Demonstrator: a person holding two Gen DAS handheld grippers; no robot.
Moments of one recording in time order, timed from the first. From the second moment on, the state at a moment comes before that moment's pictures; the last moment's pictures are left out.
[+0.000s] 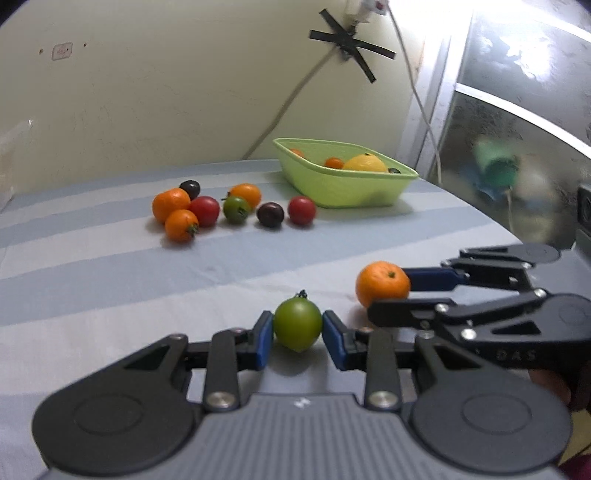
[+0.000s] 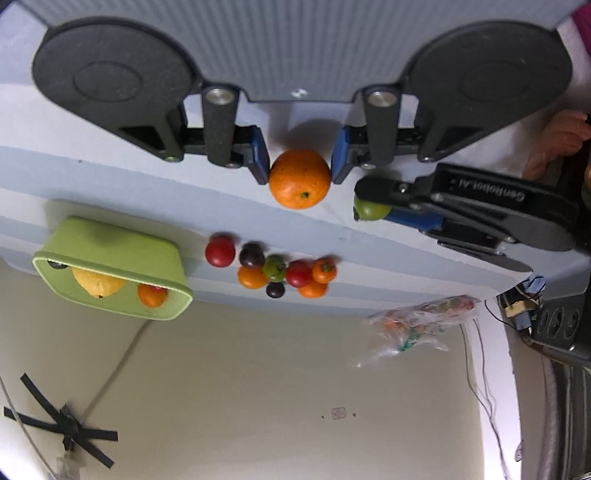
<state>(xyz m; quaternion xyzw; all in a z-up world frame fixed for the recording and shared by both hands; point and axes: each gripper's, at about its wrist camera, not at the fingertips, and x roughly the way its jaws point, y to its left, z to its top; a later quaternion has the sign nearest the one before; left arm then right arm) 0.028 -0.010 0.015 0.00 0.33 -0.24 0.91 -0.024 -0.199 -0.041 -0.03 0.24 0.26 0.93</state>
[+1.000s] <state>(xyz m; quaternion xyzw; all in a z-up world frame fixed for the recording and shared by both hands) 0.071 -0.038 0.062 -0.01 0.30 -0.25 0.92 0.002 -0.241 -0.005 -0.02 0.18 0.20 0.96</state>
